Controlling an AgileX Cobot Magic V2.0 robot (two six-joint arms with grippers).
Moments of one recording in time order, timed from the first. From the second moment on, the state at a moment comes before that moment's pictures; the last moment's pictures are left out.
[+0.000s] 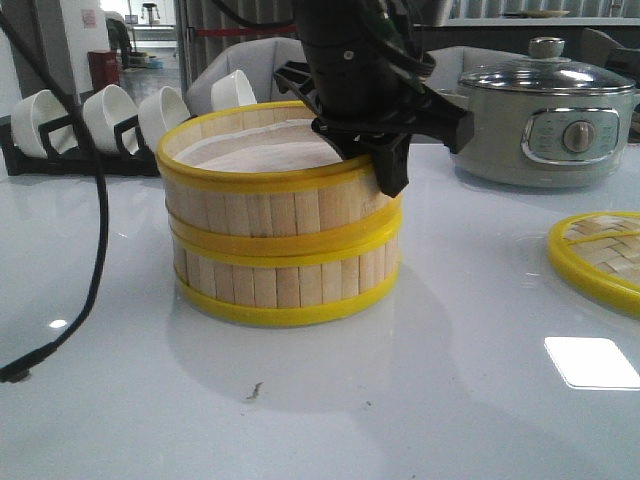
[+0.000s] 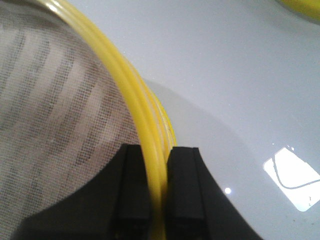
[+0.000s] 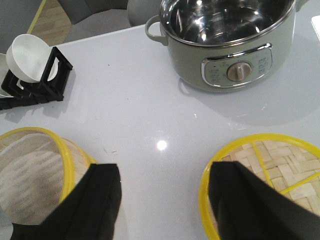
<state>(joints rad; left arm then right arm) -0.82 2.06 -1.79 0.15 0.83 -0.10 -0.05 1.22 -1.22 0.28 0.60 0.07</state>
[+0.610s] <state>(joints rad) -0.82 2.06 -1.80 0.17 0.82 -0.09 -0.05 1.23 -1.22 0.28 0.60 0.07</state>
